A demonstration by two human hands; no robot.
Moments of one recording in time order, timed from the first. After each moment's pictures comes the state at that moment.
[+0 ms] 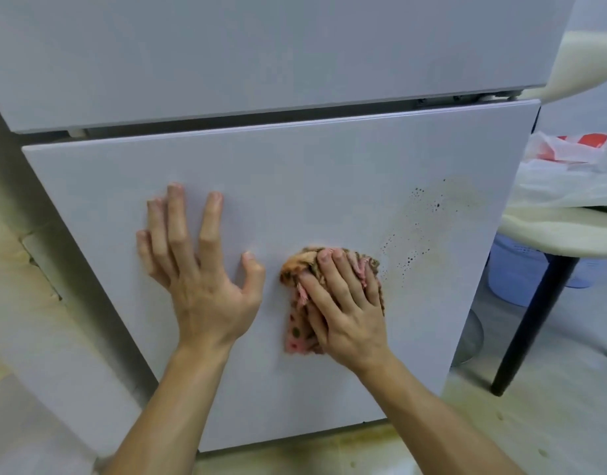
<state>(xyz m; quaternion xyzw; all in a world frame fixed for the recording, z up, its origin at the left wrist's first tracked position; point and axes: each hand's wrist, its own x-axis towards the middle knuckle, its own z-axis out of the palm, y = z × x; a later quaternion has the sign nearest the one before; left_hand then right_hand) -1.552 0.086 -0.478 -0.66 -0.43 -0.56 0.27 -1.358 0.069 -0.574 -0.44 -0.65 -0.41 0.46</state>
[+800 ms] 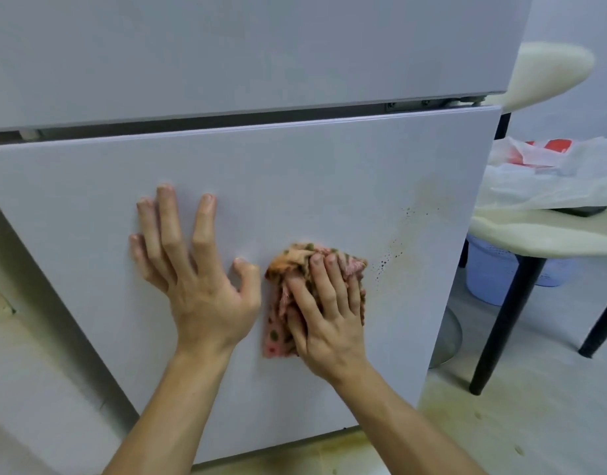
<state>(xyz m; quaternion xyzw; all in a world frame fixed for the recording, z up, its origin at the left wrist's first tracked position) -1.517 0.078 -0.475 -0.65 -0.42 -0.58 0.25 -1.359 0.065 -0.578 -0.48 -0.63 -0.37 0.49</state>
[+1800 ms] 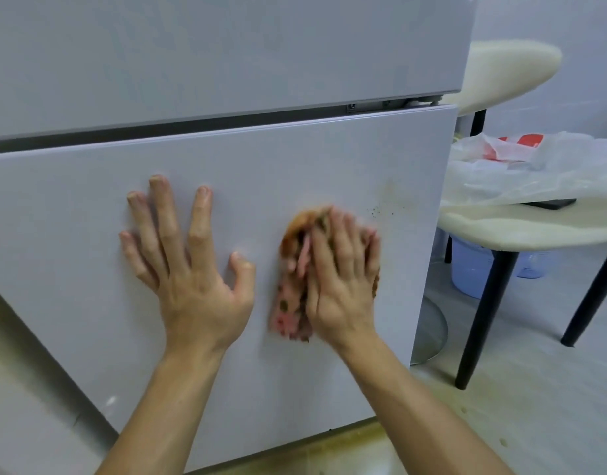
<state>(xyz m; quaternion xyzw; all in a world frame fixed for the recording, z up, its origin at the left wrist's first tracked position) -1.489 0.066 -0.464 -0.68 -0.42 -0.55 0.22 -1.313 0.062 -0.532 -0.52 -0.57 -0.36 0.53</state>
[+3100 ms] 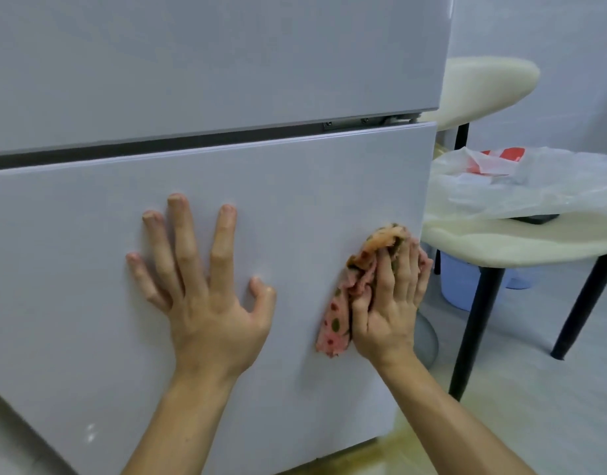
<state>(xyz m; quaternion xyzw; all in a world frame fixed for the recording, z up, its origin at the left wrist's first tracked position) -1.448 0.064 -0.471 -0.69 -0.43 -0.53 0.24 -1.228 0.059 -0.563 -0.56 -0.51 -0.35 0.55</state>
